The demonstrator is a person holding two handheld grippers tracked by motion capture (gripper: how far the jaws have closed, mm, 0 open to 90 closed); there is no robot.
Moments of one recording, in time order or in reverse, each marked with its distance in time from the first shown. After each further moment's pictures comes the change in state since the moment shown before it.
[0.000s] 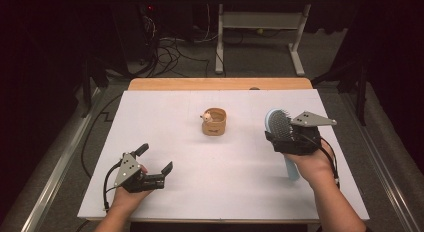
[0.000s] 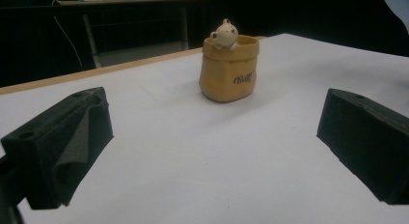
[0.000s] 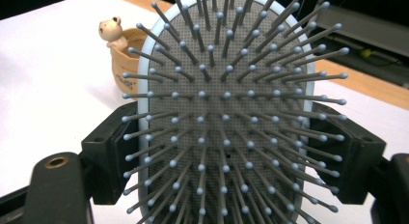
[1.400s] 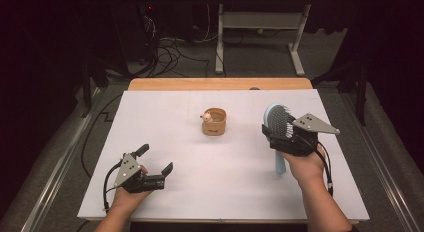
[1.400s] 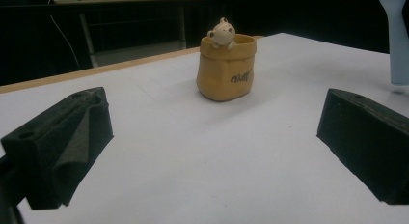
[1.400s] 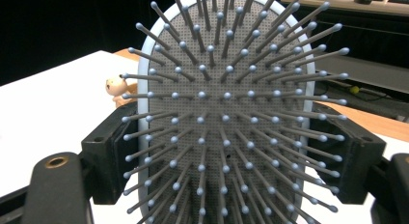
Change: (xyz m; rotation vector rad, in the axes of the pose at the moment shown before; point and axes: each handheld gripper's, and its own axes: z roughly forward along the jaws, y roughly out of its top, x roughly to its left) left arm 0.000 -0.001 -0.001 0.006 -0.004 0.001; right arm 0.010 -0.003 0.004 -0.204 -0.025 0.060
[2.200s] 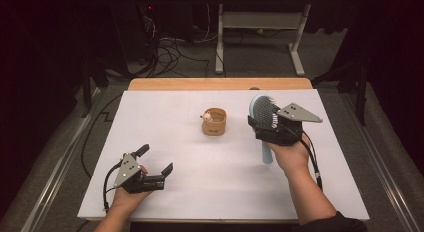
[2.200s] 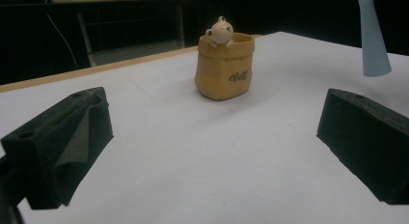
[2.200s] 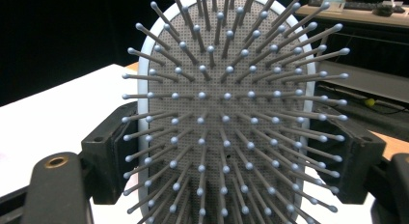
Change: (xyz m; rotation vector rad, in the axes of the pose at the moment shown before) left arm 0.000 0.000 -0.001 0.008 0.005 -0.006; right arm 0.017 0.022 0.031 -0.027 0.042 -0.006
